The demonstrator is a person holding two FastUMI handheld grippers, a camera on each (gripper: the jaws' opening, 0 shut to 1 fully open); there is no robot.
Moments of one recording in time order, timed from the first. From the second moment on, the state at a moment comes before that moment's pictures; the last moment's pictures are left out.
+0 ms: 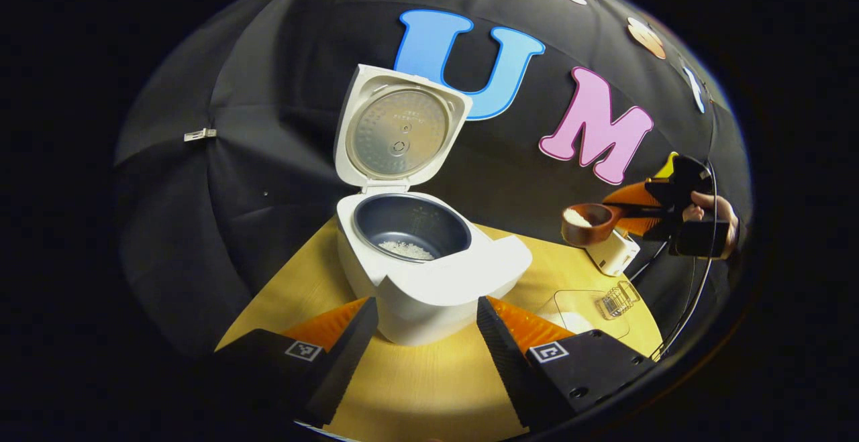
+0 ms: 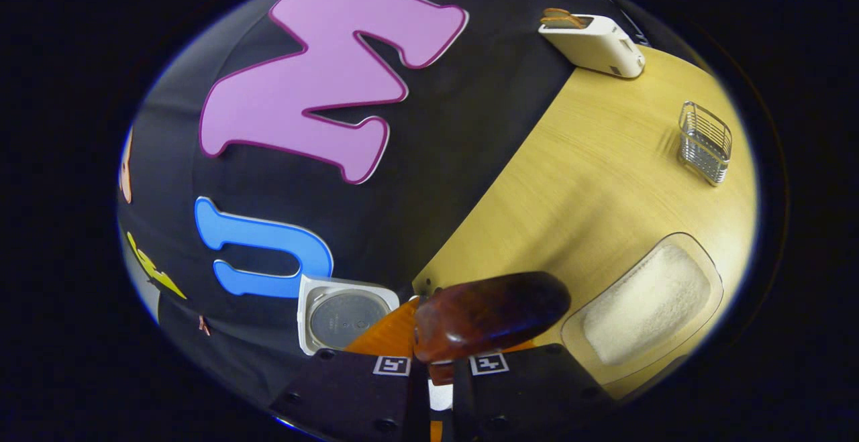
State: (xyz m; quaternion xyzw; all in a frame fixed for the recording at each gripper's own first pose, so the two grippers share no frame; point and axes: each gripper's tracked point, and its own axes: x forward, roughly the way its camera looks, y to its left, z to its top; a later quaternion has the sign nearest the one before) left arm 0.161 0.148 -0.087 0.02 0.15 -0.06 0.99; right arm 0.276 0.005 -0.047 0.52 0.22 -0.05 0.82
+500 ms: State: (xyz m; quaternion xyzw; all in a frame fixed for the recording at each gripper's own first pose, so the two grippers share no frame) left arm 0.153 0.198 -0.080 -0.01 0.14 -0.01 0.99; right arm 0.351 0.114 -0.055 0.50 0.27 0.02 0.82
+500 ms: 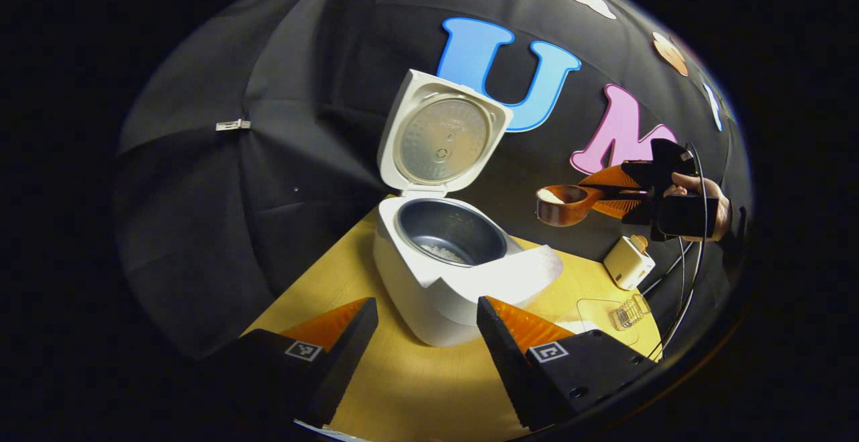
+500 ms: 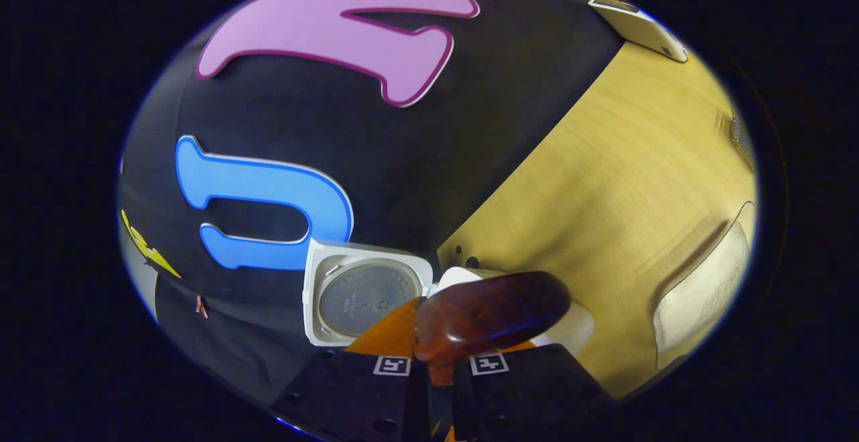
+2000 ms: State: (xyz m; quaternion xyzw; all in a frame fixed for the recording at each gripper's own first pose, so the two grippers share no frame) left arm 0.152 0.246 -0.099 -0.06 0.12 0.05 0.99; right arm 0.398 0.283 -0.116 -0.15 0.16 0.21 0.95
